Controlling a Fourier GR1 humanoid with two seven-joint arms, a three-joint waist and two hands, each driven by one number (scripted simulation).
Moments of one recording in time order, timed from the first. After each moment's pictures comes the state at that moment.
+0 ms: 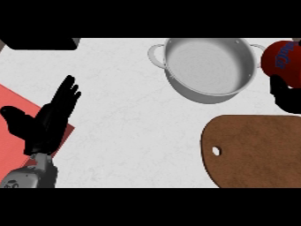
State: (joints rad) left arm -0.12 0.08 0.00 -1.70 0.06 0.06 0.34; right arm -0.64 -0.33 -0.06 -2.06 0.89 0.51 0.84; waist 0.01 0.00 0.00
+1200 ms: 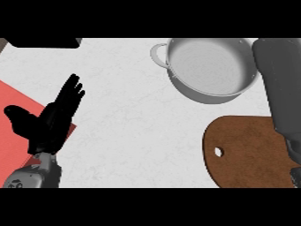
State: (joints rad) left arm -0.13 0.06 -0.02 -1.71 0.04 0.06 0.35; right arm -1.08 -0.26 -0.12 -1.12 0.96 0.19 0.66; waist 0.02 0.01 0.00
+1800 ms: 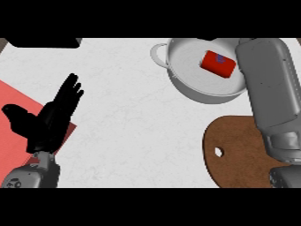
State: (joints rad) left arm -0.14 0.07 -0.01 -1.70 0.05 0.05 0.35; right arm -1.10 -0.14 -0.31 -0.89 0.79 -0.07 0.60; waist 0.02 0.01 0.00
